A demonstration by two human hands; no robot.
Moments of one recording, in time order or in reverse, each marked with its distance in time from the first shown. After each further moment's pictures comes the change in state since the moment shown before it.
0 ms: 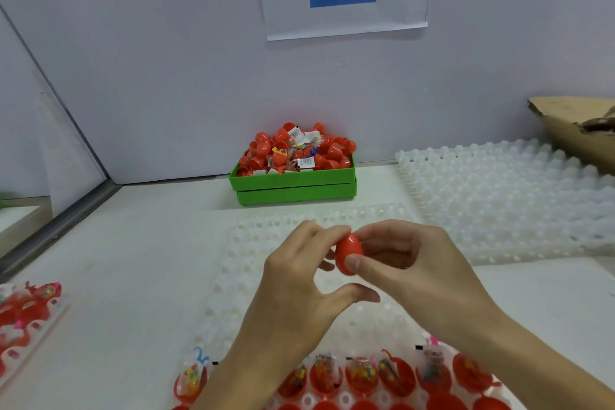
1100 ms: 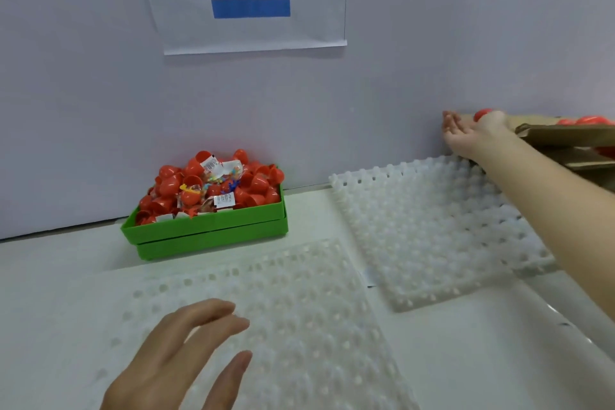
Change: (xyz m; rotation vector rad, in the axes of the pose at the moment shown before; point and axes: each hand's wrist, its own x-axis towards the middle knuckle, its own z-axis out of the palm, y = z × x) left_hand 0.008 -0.036 0.000 0.228 0.025 0.090; right_hand 0.211 -0.002 -0.260 1.070 0.826 0.096
